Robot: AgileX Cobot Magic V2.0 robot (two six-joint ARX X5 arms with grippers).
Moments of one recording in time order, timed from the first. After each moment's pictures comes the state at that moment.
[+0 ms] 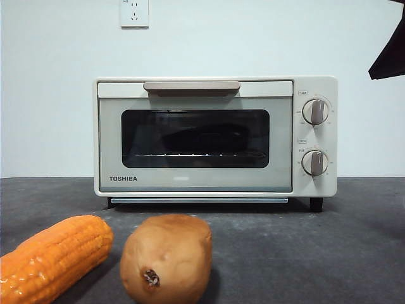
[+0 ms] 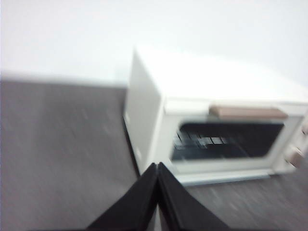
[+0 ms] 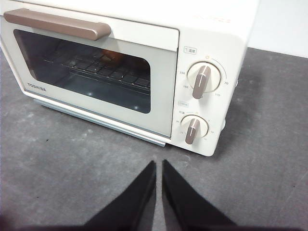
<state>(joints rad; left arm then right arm) -0.15 0.16 0.47 -0.37 0.16 -0.14 0.68 0.52 0.39 -0.17 0.26 0.11</state>
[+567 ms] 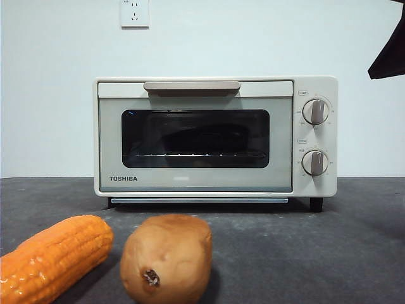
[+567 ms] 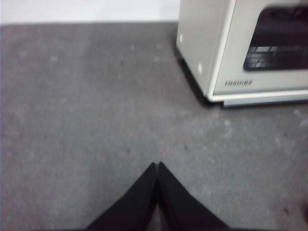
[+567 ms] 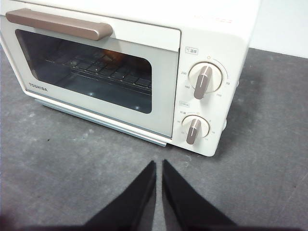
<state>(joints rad) -0.03 0.00 0.12 -0.39 0.13 0.02 0.68 0.52 0.39 -0.17 0.26 0.11</state>
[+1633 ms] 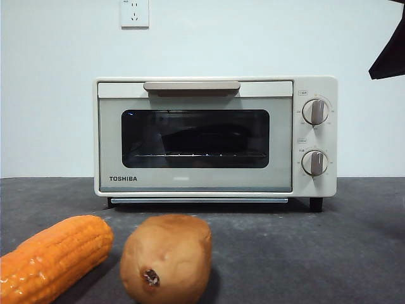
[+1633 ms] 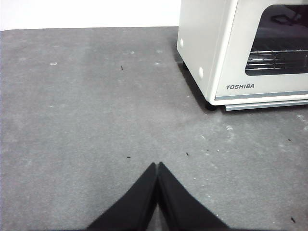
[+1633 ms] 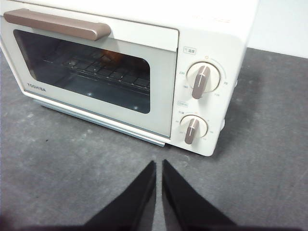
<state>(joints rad) -0.03 0.01 0.08 -0.31 0.13 0.02 0.67 0.50 0.39 -0.17 0.27 0.11</state>
